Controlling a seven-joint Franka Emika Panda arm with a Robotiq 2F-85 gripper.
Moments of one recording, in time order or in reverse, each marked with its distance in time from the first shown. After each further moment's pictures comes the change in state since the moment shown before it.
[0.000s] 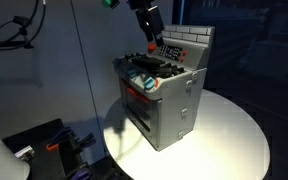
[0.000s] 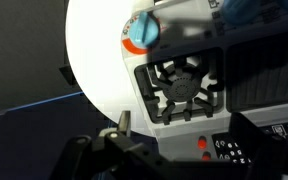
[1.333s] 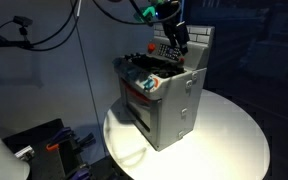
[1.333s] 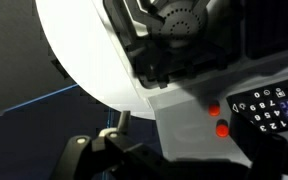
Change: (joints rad) arm 0.015 0.300 -0.033 0.205 0.000 0.158 0.086
